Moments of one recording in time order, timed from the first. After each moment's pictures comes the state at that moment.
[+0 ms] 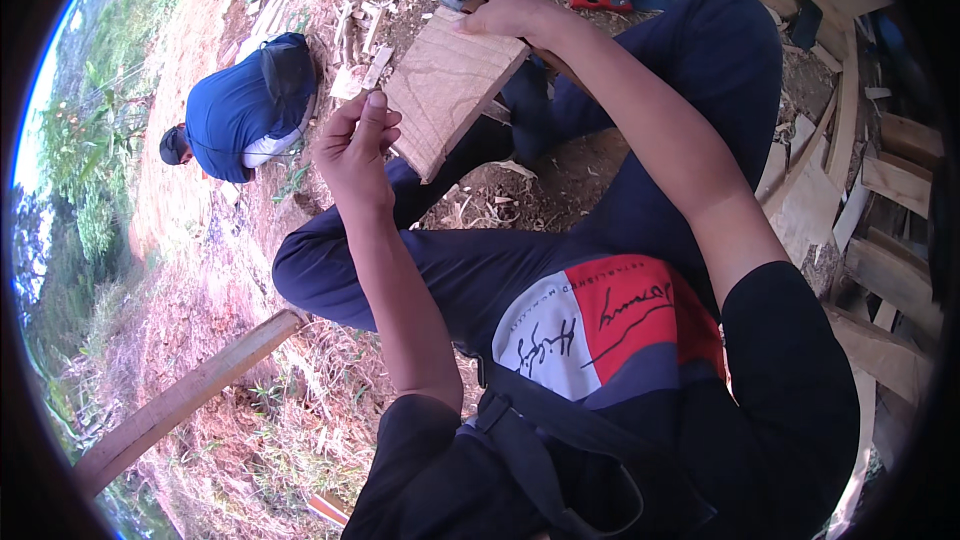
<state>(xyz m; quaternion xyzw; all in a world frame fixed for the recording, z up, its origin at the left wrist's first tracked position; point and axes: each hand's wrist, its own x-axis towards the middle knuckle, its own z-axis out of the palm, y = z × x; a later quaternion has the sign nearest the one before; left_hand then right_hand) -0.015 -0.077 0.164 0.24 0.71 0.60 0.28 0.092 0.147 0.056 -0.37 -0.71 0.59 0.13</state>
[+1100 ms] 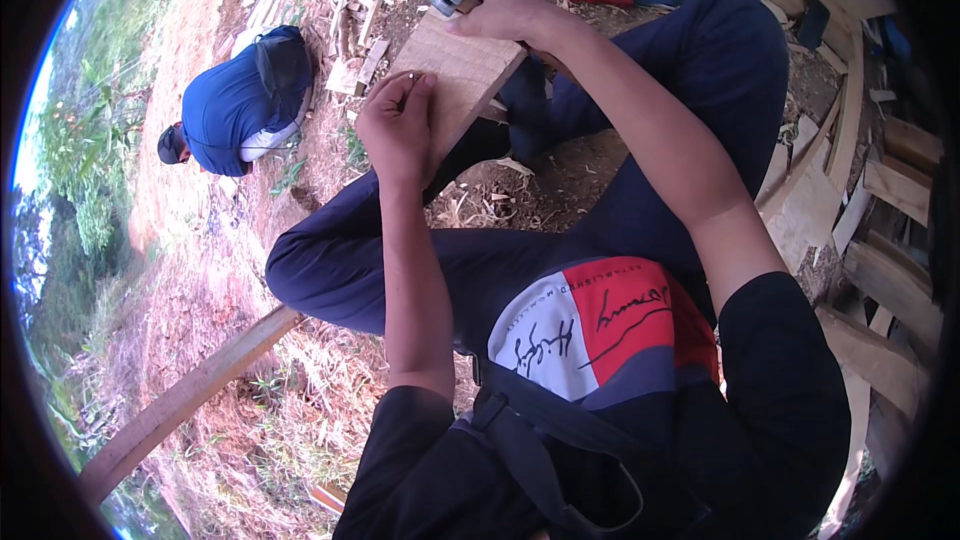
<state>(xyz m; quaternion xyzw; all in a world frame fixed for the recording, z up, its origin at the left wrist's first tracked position) 0.000 -0.042 0.123 0.41 0.78 0.45 0.15 0.098 0.142 0.071 -0.36 -0.74 0.55 0.13</state>
